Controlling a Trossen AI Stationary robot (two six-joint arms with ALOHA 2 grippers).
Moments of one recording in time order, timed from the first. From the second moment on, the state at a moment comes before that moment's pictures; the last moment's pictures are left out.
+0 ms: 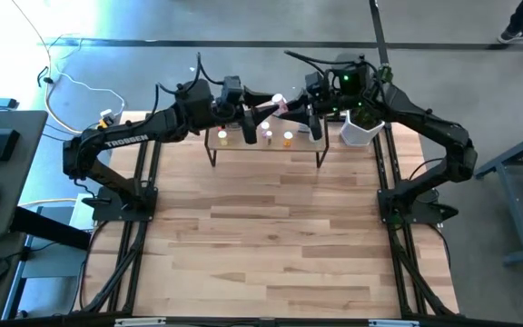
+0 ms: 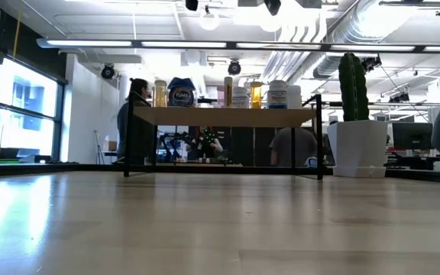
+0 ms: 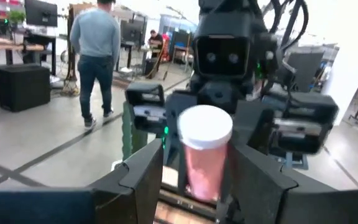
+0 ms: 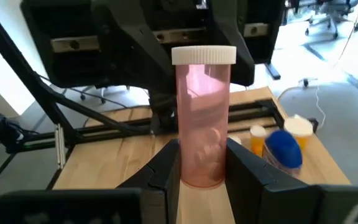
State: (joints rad) left arm 0.41 1.45 1.40 0.09 0.02 -0.18; right arm -0.48 1.45 1.62 -0.50 -0.53 0.00
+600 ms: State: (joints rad) left arm 0.43 1.45 1.40 0.15 0.09 -0.18; right arm -0.42 1.45 1.62 -0.48 -0.47 0.02
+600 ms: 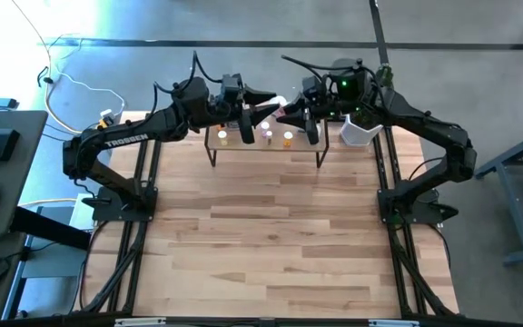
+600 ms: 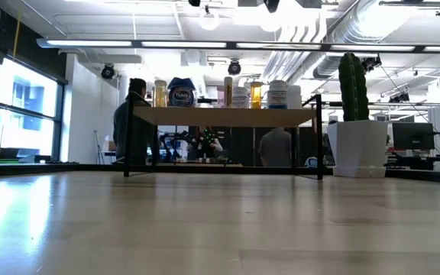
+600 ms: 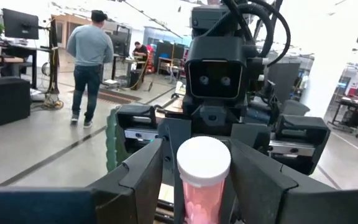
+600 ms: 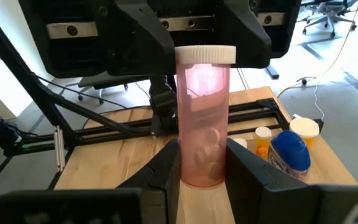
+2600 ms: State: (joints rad) left arm 0.44 1.42 1.40 -0.08 -0.07 0.01; right arm -0.50 1.38 1.62 -0.55 -0.40 0.12
